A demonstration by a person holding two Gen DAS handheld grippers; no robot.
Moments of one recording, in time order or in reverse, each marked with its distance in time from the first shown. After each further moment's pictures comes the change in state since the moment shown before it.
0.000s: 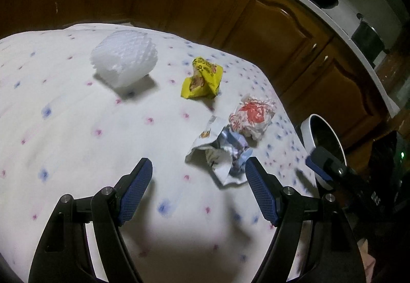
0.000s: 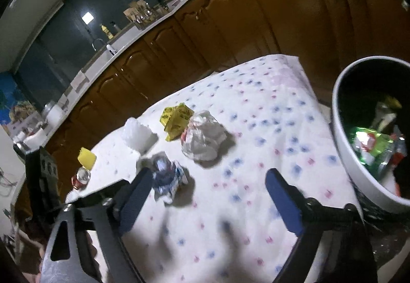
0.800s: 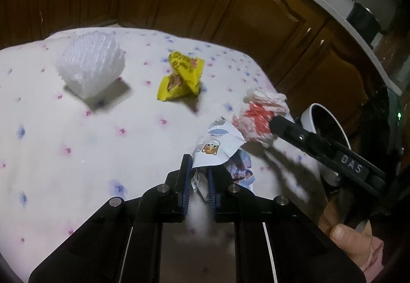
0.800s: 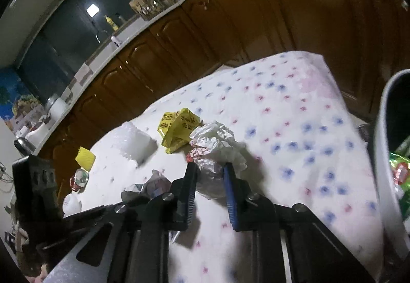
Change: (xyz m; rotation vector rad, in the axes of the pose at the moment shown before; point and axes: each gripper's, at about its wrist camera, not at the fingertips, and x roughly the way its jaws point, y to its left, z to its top) left arm 0.025 -0.024 0.008 0.087 0.028 -0.008; right arm 0.036 -0.001 0.021 -0.032 0.035 0.039
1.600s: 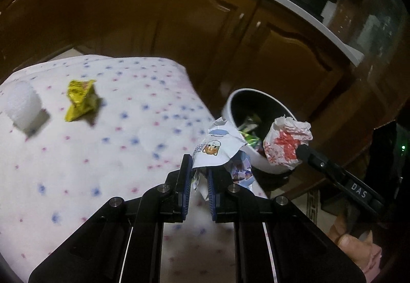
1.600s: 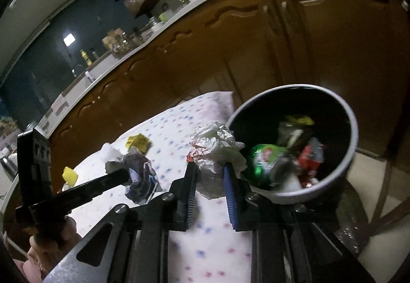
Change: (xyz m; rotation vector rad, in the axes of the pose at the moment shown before) left arm -0.015 -0.122 -0.009 0.195 -0.019 -0.145; right arm -0.168 -0.064 -0.038 0.060 -0.203 -0.217
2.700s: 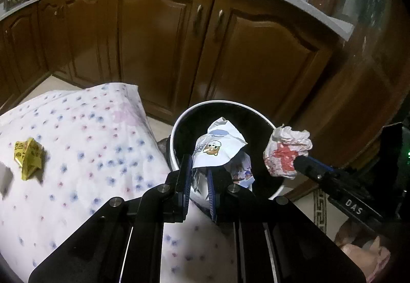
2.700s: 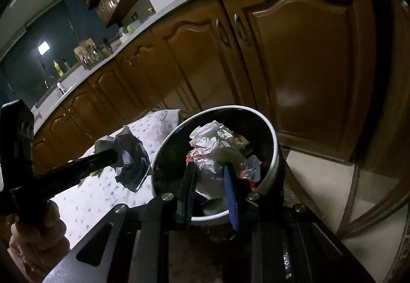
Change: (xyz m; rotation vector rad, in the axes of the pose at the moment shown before) left arm 0.062 -0.095 0.046 0.168 0.024 0.003; right arm -0.020 -0.064 0.026 0.021 -0.035 -0.161
